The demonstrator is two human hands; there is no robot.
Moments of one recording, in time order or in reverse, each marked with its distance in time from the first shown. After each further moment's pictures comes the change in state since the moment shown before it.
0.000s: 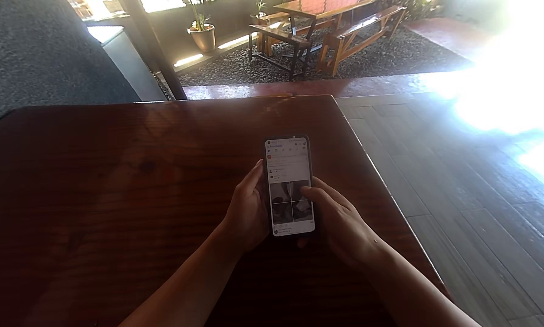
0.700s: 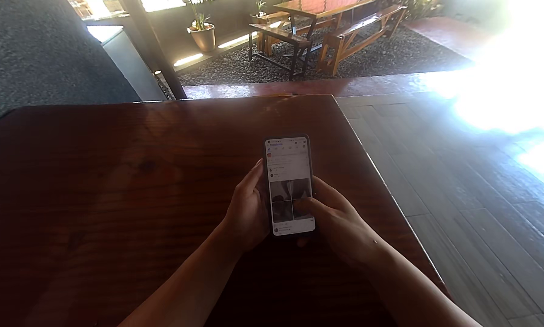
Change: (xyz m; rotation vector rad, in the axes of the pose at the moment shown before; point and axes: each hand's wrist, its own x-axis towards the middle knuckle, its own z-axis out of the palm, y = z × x) left_hand 0.001 -0.001 -0.001 -0.004 -0.019 0.038; right_hand 0.000 0.000 -0.001 -0.050 -0.029 -0.021
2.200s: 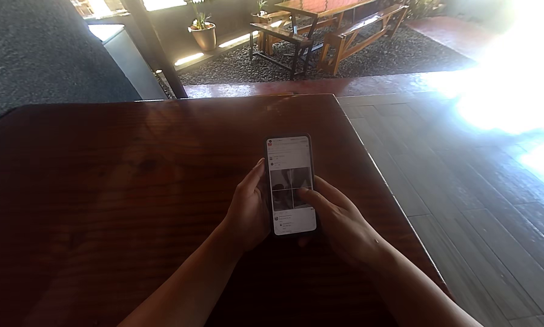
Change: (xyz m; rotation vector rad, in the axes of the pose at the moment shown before) left_hand 0.000 0.000 0.000 0.002 -0.002 -0.023; right_hand 0.001 0.001 0.001 0.013 0.032 0.003
